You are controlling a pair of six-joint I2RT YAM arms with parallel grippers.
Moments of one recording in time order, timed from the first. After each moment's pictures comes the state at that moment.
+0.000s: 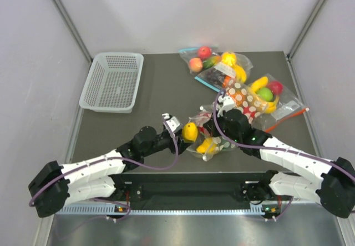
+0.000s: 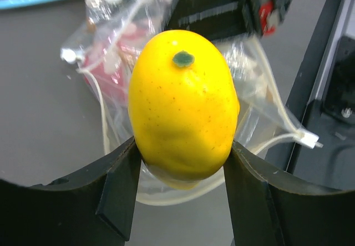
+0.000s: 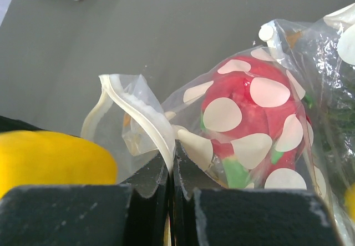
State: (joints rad) left arm -0.94 1.03 0.41 0.41 0.15 -0.10; right arm 0.78 1.05 0.60 0.01 0.09 0.48
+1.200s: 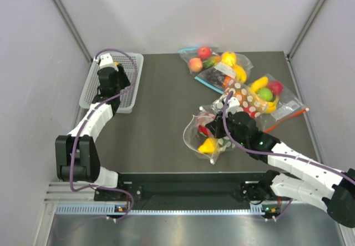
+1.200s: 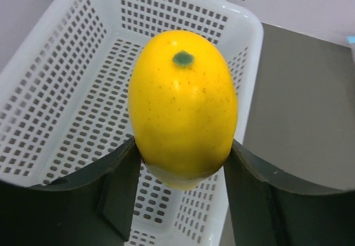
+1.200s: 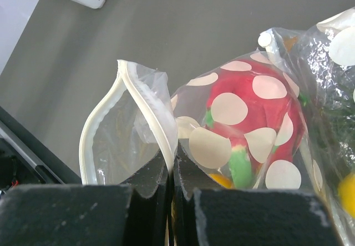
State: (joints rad) left arm -0.05 1.45 1.00 0.15 -0.21 -0.24; right arm 0.78 0.93 0.58 -0.03 0.07 0.48
